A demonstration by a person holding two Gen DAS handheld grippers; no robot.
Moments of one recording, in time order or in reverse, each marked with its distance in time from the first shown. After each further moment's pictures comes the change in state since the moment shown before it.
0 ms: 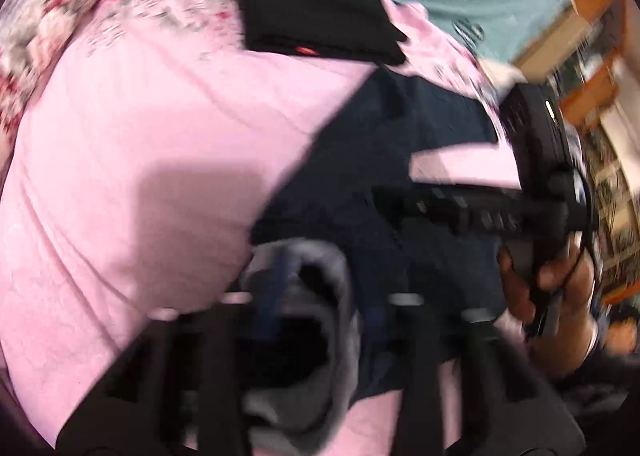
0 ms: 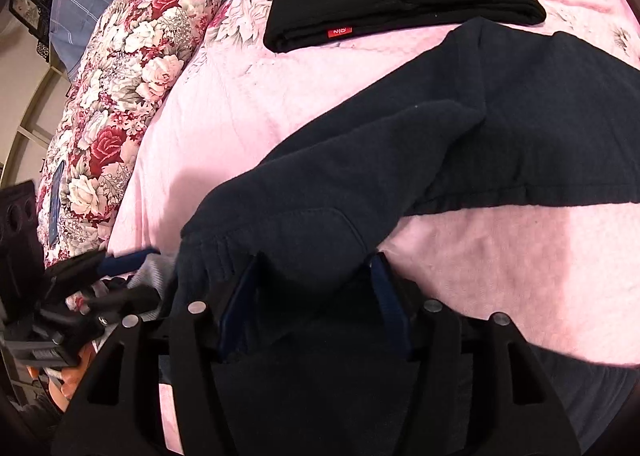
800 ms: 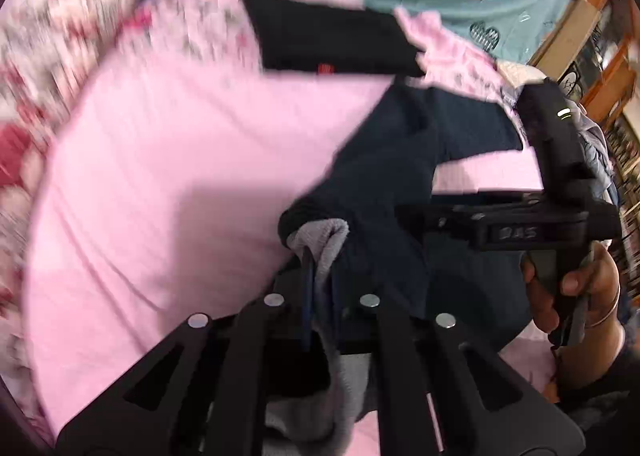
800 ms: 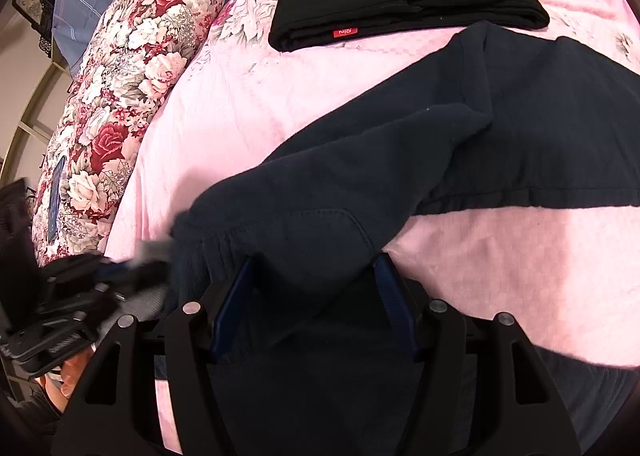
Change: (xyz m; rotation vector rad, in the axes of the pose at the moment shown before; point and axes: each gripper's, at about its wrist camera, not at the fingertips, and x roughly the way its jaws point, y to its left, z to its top) left arm -0.020 -0.008 0.004 0.029 -0.115 0.153; right arm 0.001 0.003 -0.002 -0.015 -0.002 -0.002
